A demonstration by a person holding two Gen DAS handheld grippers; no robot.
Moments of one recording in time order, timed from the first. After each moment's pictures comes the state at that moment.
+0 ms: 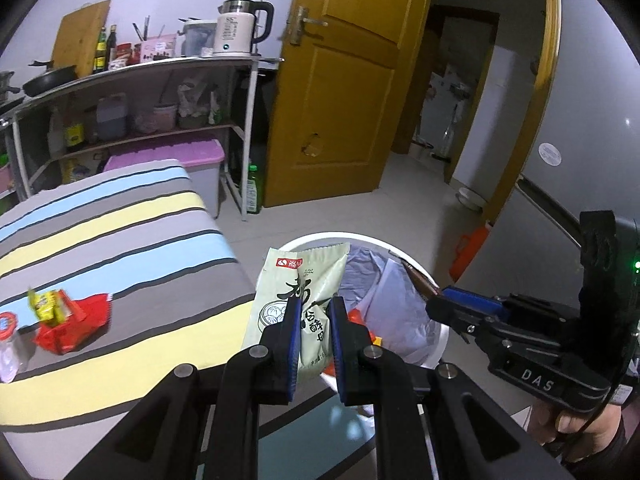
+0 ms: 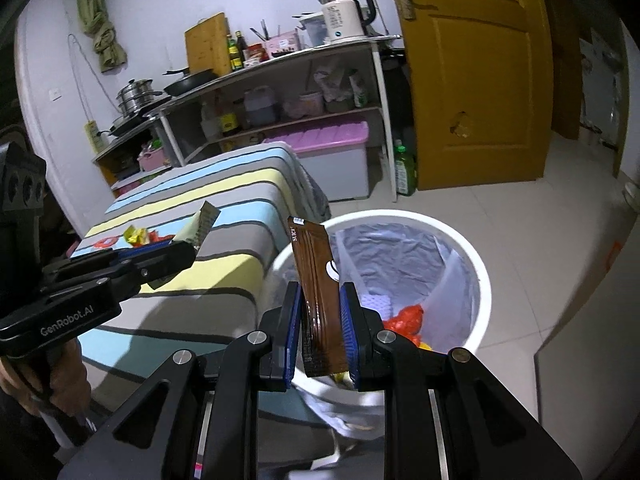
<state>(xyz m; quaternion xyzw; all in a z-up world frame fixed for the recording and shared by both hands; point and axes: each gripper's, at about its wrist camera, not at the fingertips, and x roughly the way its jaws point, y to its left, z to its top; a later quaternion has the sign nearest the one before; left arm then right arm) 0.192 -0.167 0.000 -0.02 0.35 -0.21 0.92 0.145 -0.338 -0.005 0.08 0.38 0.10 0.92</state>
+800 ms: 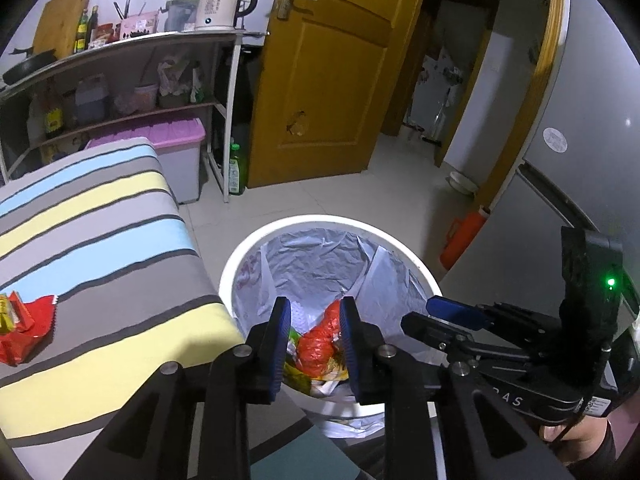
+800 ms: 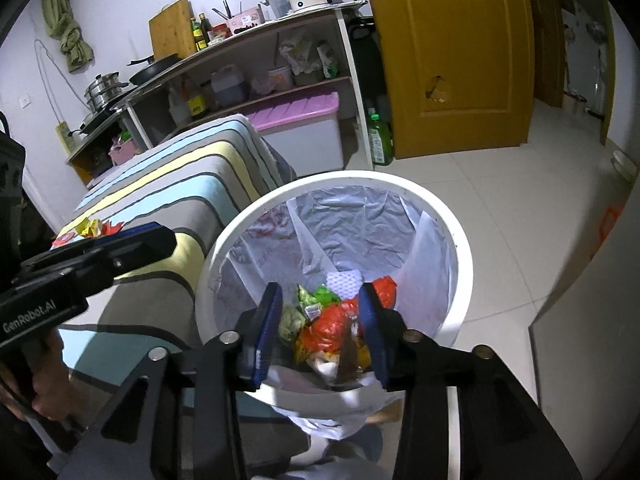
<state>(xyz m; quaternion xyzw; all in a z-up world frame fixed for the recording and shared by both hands) 0.224 -0.192 -0.025 -0.03 0.38 -0.22 0.90 0.167 -0.368 -0.045 0.10 0.42 0.06 0.90</state>
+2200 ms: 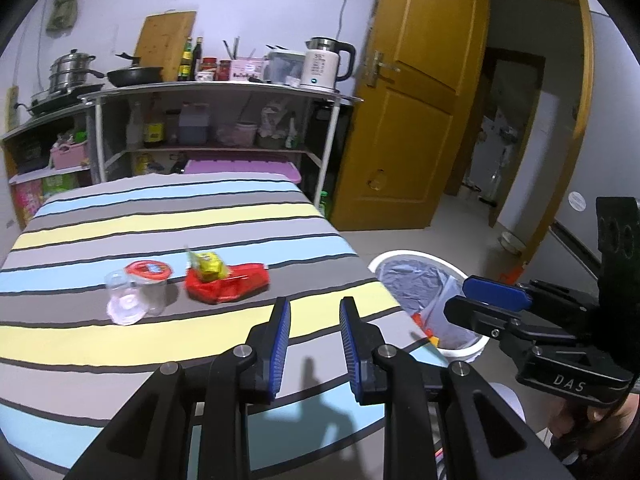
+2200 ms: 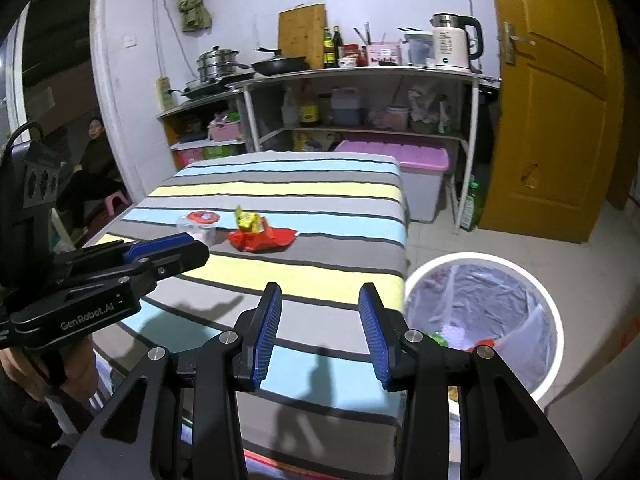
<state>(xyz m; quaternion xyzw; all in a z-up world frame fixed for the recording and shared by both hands) 0.108 -0.029 0.026 -0.07 0.30 -0.10 0.95 0.124 -0.207 0.035 -0.01 0.35 0.21 0.91</state>
